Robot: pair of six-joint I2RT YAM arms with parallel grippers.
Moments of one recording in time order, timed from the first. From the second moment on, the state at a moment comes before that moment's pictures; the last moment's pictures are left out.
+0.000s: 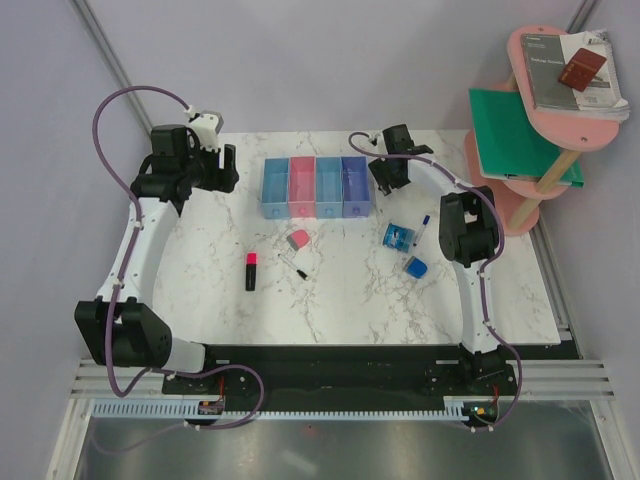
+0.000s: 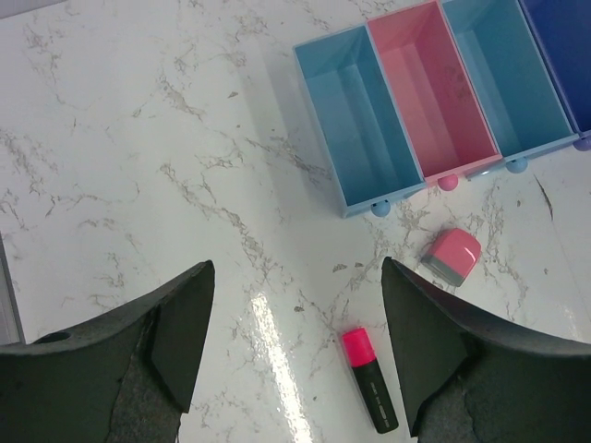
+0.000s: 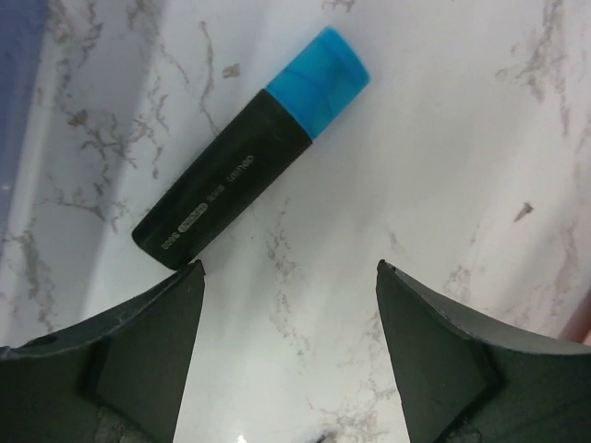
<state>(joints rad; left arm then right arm) -0.03 1.42 1.40 -0.56 0.21 0.17 0.28 2.37 1.97 -0.56 0.22 -0.28</state>
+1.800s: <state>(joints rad) -0.03 1.39 1.38 -0.60 0.20 0.20 0.24 2.51 2.15 -0.50 0.08 0.16</state>
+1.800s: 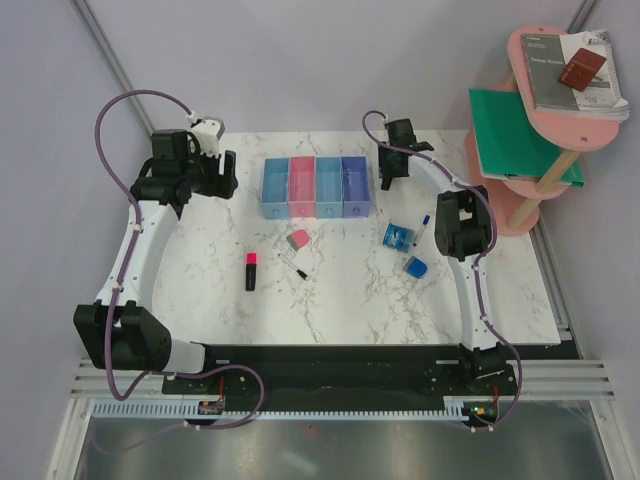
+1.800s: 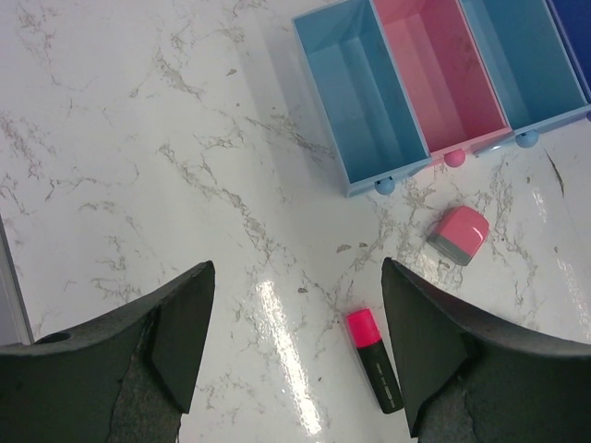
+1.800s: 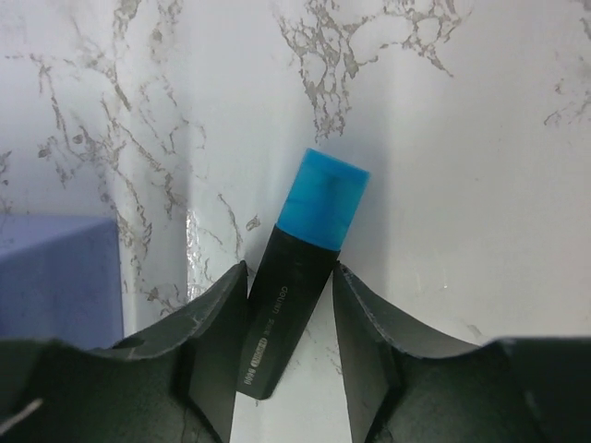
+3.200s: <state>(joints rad) -0.03 1.33 1.08 -0.69 0.11 0.27 0.29 2.19 1.96 -0.61 0.04 0.14</state>
